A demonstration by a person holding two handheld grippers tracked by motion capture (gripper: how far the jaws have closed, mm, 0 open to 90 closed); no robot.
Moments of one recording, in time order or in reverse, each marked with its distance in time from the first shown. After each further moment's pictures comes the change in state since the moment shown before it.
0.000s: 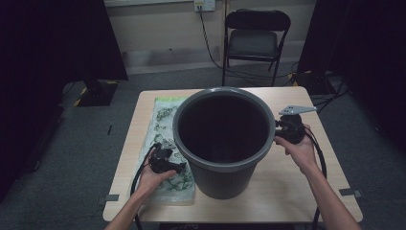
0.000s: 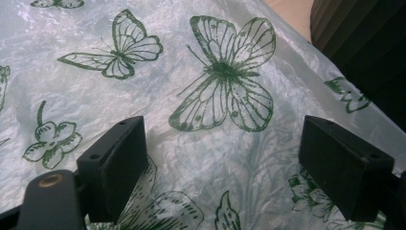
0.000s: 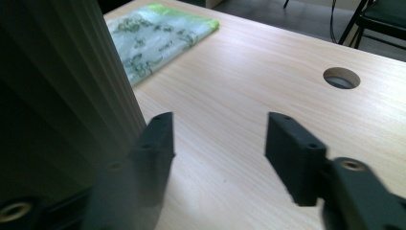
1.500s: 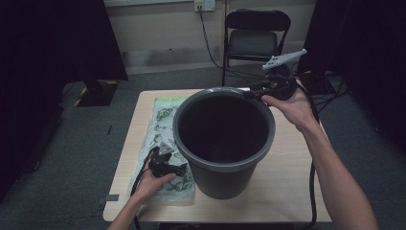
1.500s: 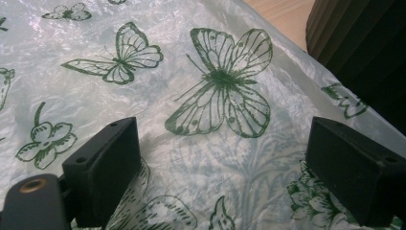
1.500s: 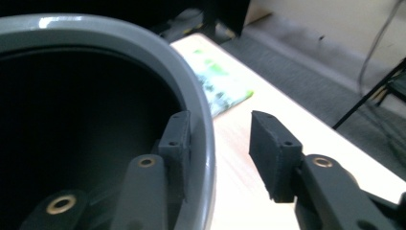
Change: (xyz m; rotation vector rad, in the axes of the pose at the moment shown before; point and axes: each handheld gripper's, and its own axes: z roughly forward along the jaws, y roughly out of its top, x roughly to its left) left arm -0.004 -0.014 0.002 -0.119 0.029 -0.002; right arm 0.038 0.149 -0.028 0.048 0.130 -0.212
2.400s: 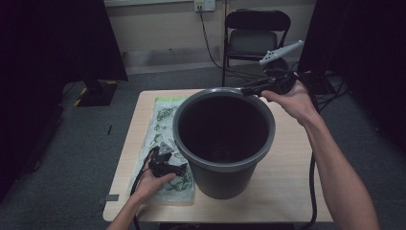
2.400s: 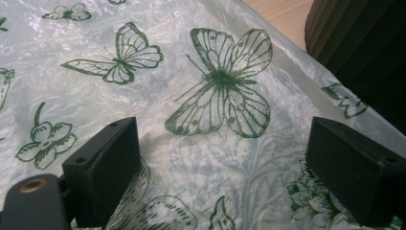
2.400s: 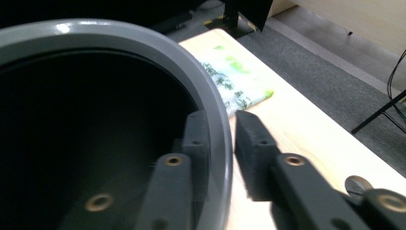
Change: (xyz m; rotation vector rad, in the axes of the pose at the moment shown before) left arm 0.000 0.000 0.000 -0.001 -0.010 0.002; right arm 0.000 0.017 -0.002 0.041 0.080 -0.032
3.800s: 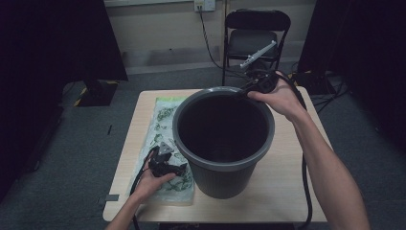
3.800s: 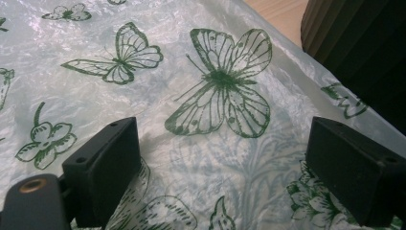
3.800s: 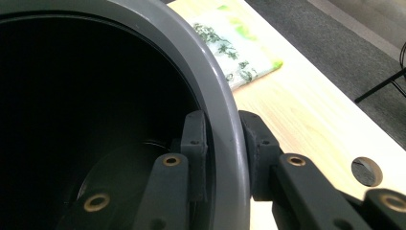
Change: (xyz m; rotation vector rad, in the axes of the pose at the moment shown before) left arm 0.001 0.000 0.000 -0.002 -0.009 0.006; right arm 0.000 0.014 0.039 0.175 0.006 -0.011
